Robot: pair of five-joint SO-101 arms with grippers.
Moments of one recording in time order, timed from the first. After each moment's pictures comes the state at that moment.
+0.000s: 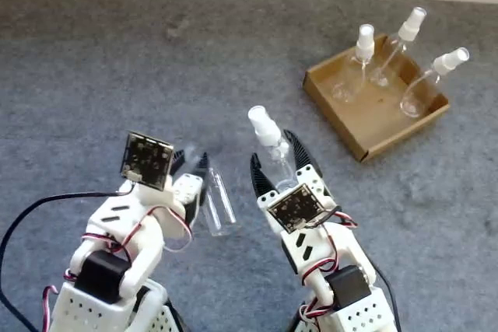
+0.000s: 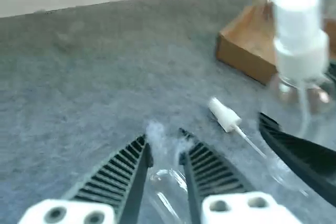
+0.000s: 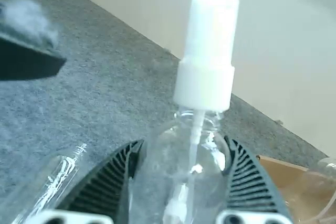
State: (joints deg) left arm 16.3 -87.6 69.6 52.6 8.2; right arm -28.9 -104.0 95.6 23.2 23.6
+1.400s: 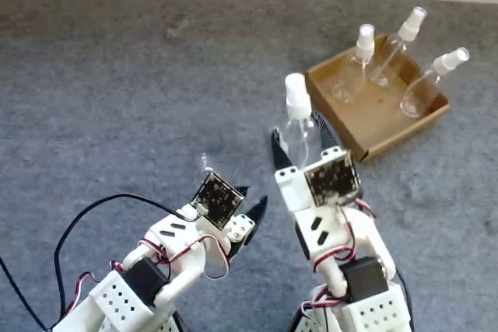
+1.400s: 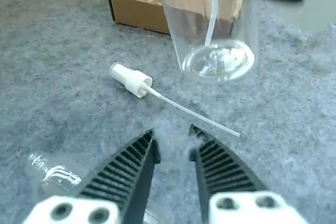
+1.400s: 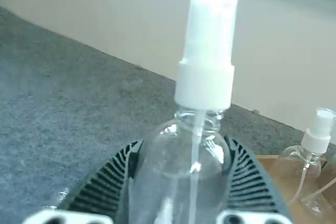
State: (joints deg) left arm 38.3 -87.9 92.4 30.3 8.2; right arm -23.1 -86.9 74.2 26.9 13.1
